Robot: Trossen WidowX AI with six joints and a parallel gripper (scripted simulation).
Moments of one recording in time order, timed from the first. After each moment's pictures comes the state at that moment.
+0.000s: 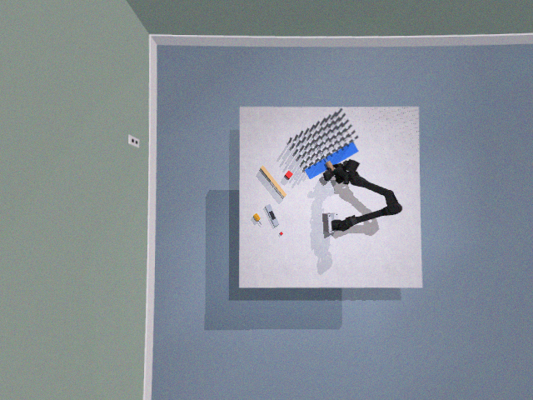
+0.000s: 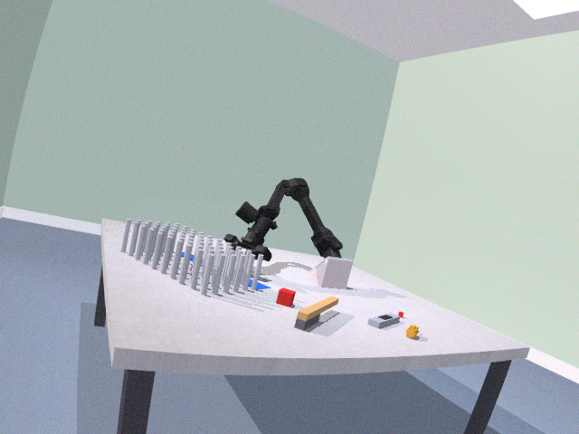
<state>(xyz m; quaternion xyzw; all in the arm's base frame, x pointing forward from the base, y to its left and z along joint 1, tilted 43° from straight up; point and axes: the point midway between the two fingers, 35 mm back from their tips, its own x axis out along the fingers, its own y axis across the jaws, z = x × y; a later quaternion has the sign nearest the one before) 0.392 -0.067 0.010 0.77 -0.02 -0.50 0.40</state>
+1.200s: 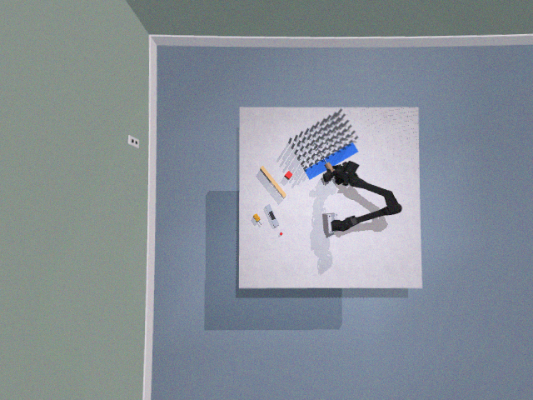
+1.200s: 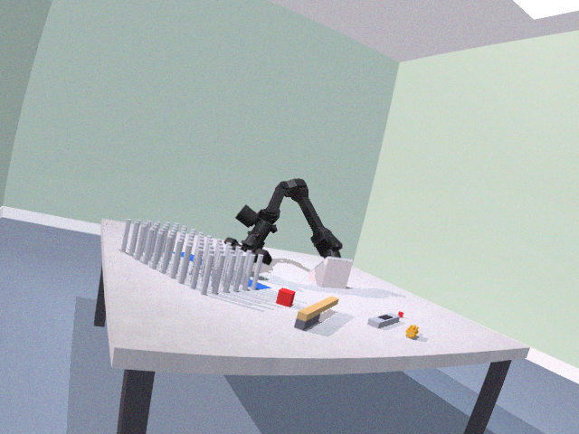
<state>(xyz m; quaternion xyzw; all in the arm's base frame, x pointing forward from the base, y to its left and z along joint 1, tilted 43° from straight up) 0.386 -0.076 0.002 0.77 -0.02 -0.50 0.40</state>
